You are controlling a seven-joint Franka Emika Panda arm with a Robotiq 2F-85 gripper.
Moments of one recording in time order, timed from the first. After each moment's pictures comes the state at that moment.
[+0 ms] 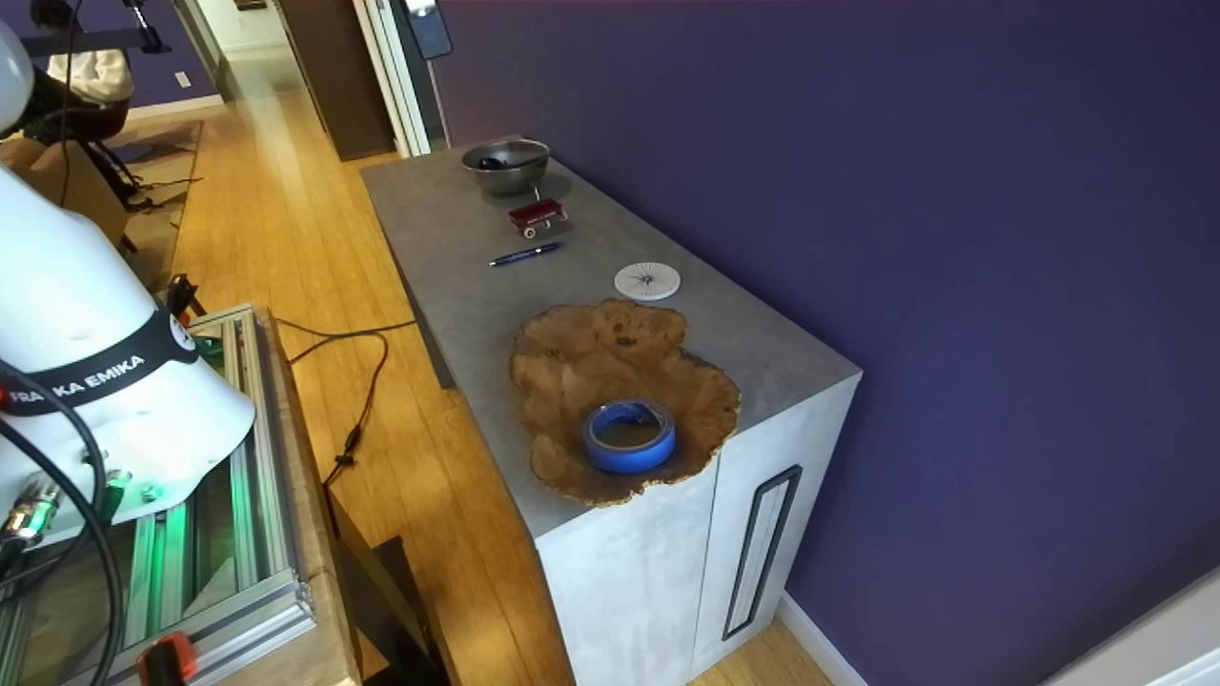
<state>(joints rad) -0.17 -0.84 -0.23 -2.68 -0.05 1.99 -0.13</state>
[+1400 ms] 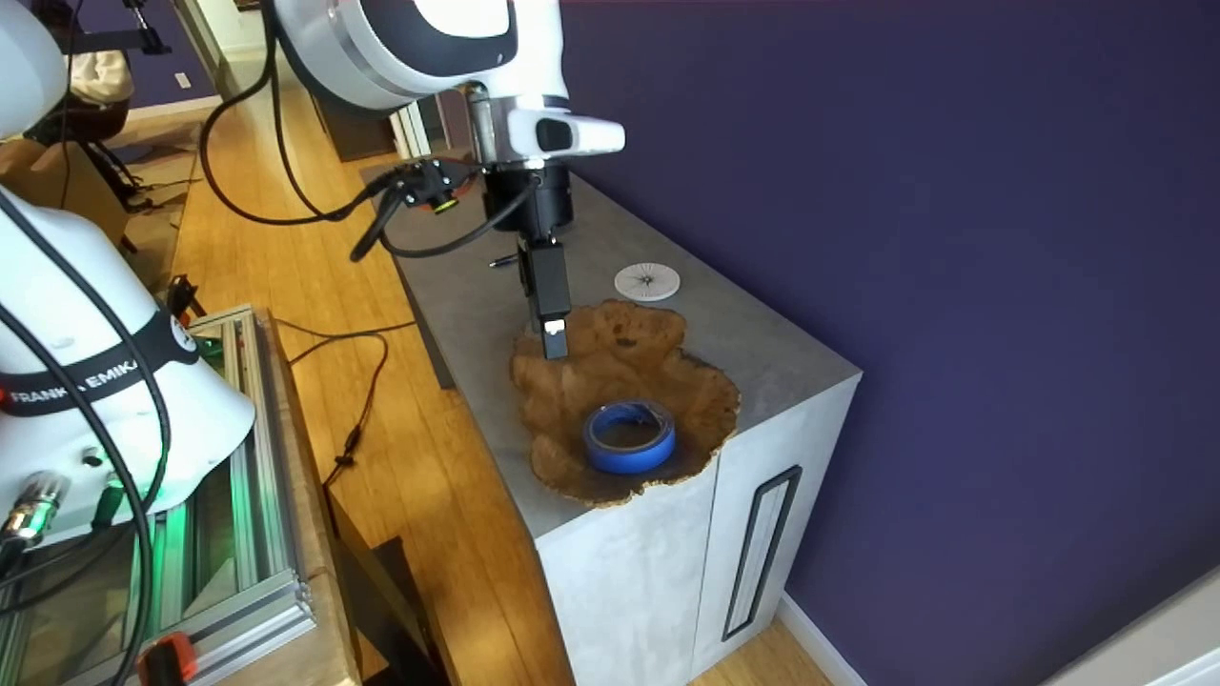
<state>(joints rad) -0.40 0.01 0.09 -2.68 -0.70 2.54 0.60</state>
